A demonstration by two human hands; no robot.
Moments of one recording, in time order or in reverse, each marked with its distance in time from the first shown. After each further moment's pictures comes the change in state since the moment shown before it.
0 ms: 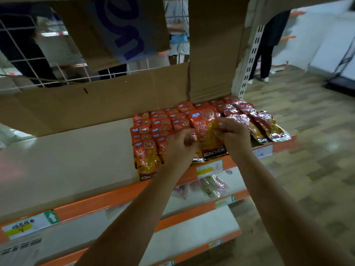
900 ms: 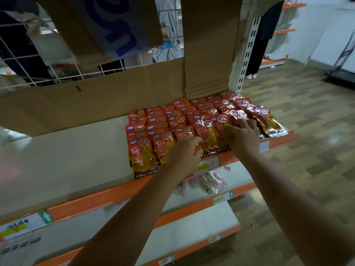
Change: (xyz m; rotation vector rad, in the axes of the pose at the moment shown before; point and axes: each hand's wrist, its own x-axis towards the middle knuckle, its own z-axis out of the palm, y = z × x) left_hand 0.001 -0.010 0.015 0.600 -0.264 0.223; right_hand 0.024 0.055 -0.045 -1.127 -0.018 -0.156
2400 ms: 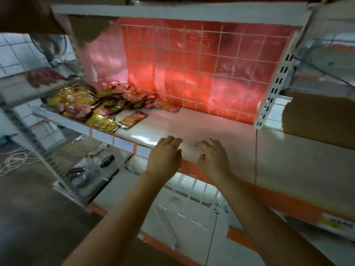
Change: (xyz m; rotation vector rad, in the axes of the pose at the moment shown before) left_hand -0.470 -0.428 -0.357 0.397 0.603 -0.582; right_hand -0.277 -0.724 0.100 0.403 -0.283 -0.887
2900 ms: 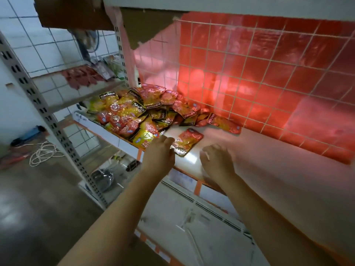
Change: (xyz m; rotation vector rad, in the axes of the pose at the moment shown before) left_hand 0.073 -0.234 -0.032 0.044 -0.009 -0.177; right_hand 0.165 -0.106 0.142 -0.037 -0.192 0.087
